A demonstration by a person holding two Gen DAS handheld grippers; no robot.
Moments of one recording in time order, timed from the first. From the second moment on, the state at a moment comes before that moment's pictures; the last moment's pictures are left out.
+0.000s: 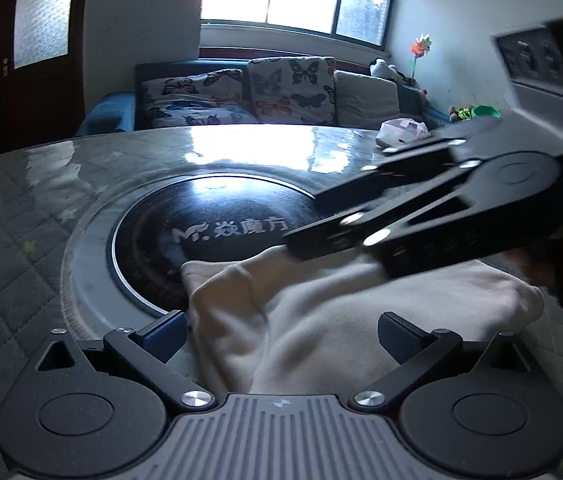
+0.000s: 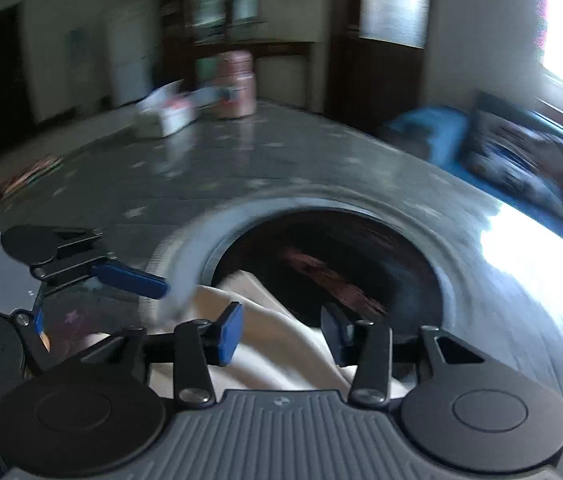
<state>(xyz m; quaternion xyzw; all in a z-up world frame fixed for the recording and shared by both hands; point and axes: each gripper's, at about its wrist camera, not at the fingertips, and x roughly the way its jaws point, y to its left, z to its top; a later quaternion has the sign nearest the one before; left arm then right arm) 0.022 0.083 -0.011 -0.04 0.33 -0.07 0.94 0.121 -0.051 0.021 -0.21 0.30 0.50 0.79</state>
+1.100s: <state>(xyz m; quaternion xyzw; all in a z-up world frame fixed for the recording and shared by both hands) 0.011 0.097 0.008 -0.11 0.31 -0.12 0.94 0.125 -0.097 0.008 -0.15 0.37 0.43 0.81</state>
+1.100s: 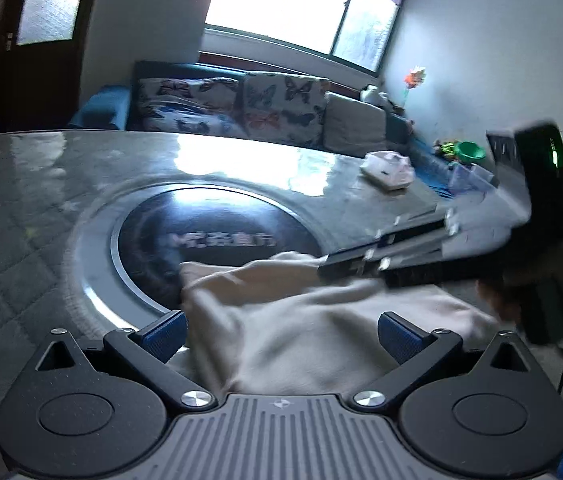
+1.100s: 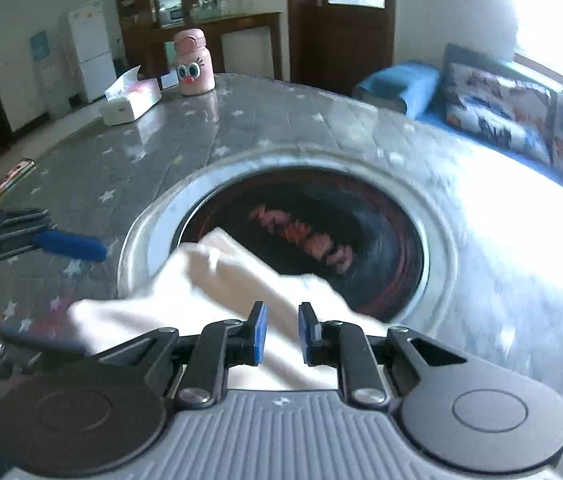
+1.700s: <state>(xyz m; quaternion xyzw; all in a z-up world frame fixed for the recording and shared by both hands) 0.027 0.076 0.011 -0.10 0.31 -0.15 0.93 0.125 -0.124 0.003 -0.12 0.35 0.40 0.84</state>
